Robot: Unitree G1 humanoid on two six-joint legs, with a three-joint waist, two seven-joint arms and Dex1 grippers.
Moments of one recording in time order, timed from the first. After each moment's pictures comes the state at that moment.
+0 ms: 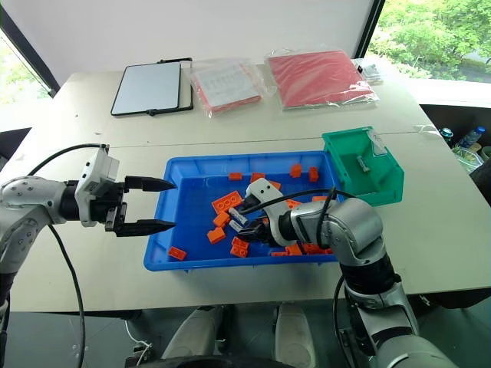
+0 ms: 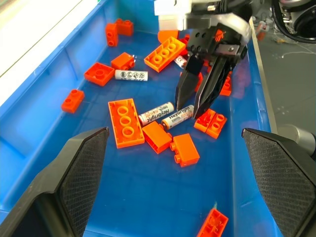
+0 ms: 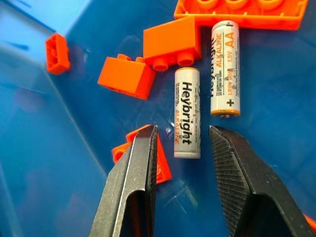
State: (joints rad) left arm -0.29 0.92 0.09 -0.26 -0.63 0.52 -1.25; right arm -0.57 -0.36 0.18 -0.41 0.56 1.59 0.48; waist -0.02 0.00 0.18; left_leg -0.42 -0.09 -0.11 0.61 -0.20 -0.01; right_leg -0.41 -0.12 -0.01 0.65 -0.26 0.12
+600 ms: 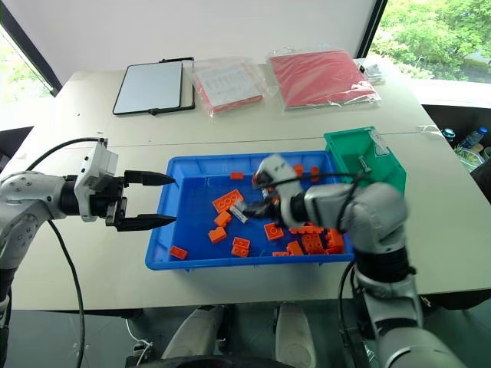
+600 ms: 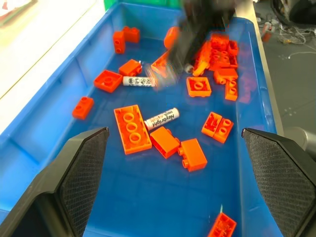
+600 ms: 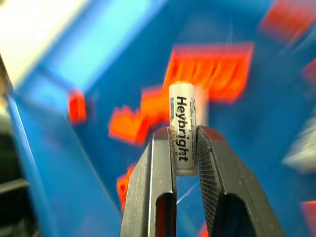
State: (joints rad) left arm -0.33 0.92 0.09 -0.24 -0.63 0.52 -1.24; right arm -0.76 -0.51 -0.17 -0.40 0.77 1.61 0.45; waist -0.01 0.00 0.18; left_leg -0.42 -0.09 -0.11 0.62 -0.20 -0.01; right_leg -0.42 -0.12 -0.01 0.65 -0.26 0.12
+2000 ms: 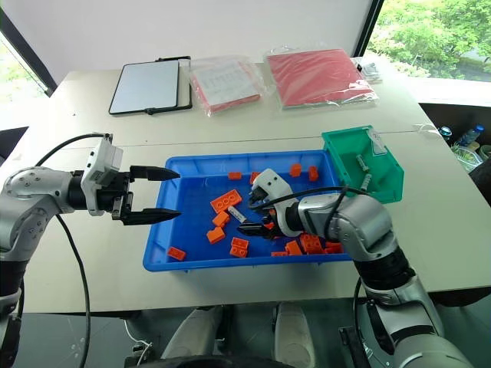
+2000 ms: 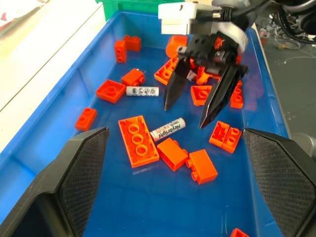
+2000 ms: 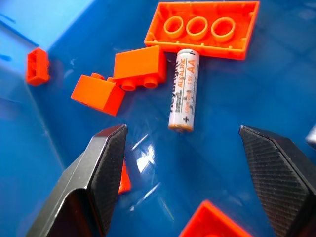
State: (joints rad) left arm -0.38 0.87 0.06 -0.19 -0.60 0.49 -1.26; right arm -0.57 -0.49 0.25 -0.32 0.61 1.29 0.49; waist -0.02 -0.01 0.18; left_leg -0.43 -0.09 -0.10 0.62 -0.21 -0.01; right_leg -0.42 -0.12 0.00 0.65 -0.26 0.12
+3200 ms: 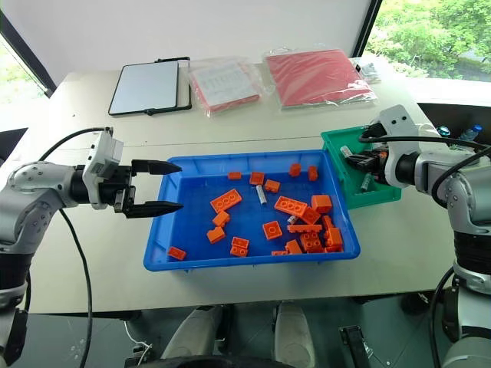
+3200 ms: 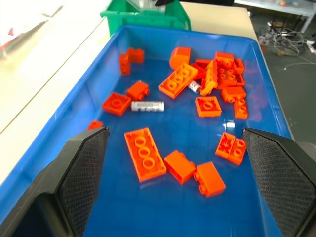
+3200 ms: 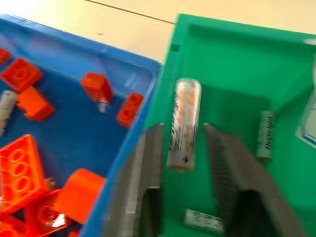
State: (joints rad) left arm -0.44 0.84 0.05 -0.15 -0.60 0.49 -1.26; right arm -0.56 -0.92 -0.14 -0.14 0.47 1.15 0.59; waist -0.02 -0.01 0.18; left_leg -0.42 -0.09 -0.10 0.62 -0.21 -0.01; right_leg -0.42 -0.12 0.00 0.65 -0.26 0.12
